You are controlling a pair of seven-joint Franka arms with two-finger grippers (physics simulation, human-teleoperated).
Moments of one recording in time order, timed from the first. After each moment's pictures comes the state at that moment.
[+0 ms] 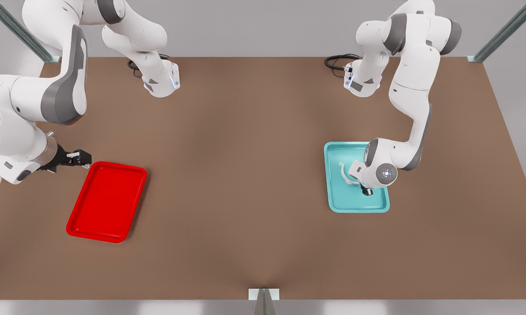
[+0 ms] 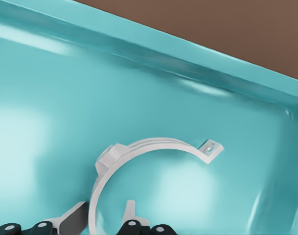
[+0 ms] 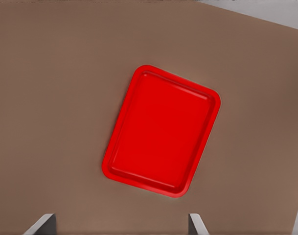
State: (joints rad) left arm -0.16 0.53 -0.01 -2.05 0.05 2.33 1.12; right arm 0.00 0.27 -0.01 -1.31 -0.13 1.50 -0.20
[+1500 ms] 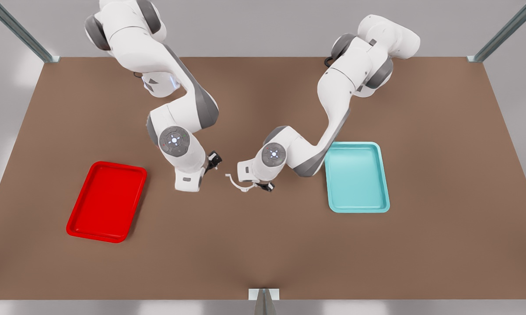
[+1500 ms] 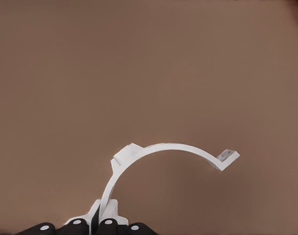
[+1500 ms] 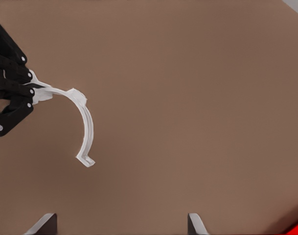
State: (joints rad) left arm -0.62 0.92 -0.17 -0.96 -0.03 1.95 -0.06; right arm 0.49 0.48 0.02 -1.32 0.05 1.75 -0.20
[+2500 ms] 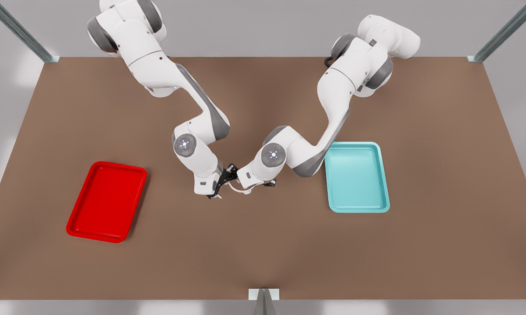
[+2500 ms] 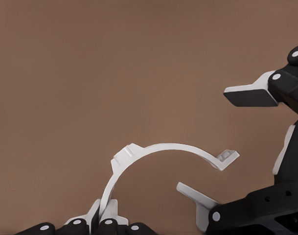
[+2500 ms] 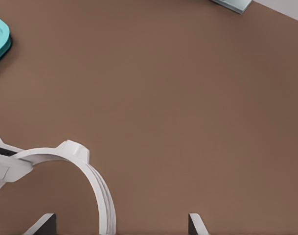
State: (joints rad) left arm -0.62 0.92 -0.17 -0.96 -0.04 1.94 -0.38; right arm 0.47 0.50 0.08 -1.71 0.21 2.44 -0.27
